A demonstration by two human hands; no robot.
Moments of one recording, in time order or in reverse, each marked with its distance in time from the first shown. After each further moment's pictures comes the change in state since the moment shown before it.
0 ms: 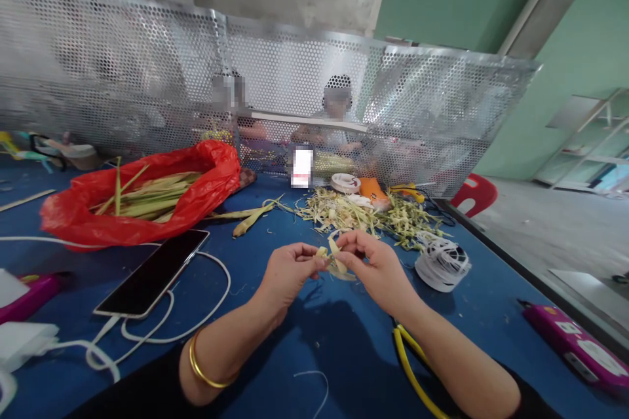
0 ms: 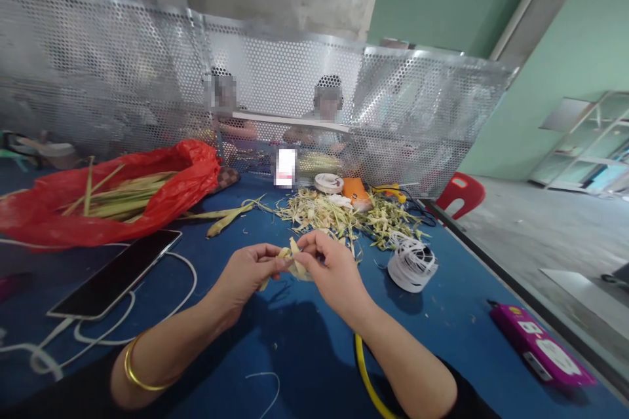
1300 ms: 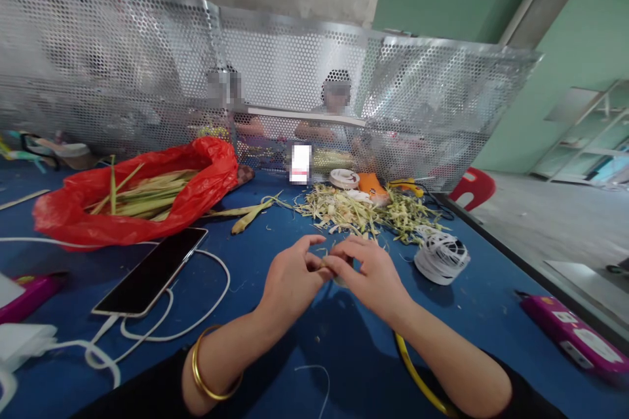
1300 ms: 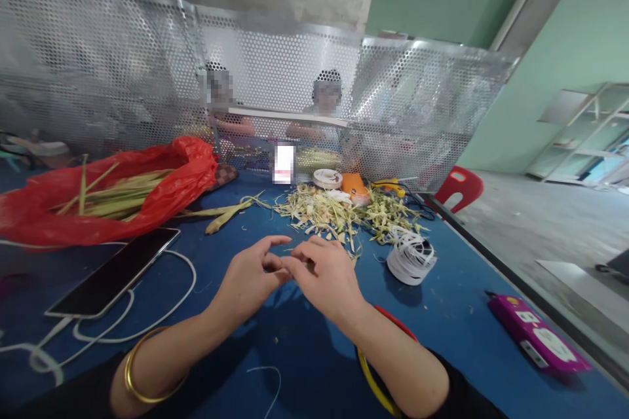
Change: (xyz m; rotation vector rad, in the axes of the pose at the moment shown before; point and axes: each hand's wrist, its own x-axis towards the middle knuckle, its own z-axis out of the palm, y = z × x) left_hand -0.014 0.001 0.000 0.516 -0.043 0.309; right_hand -0.006 0.002 0.011 -0.386 -0.011 -0.110
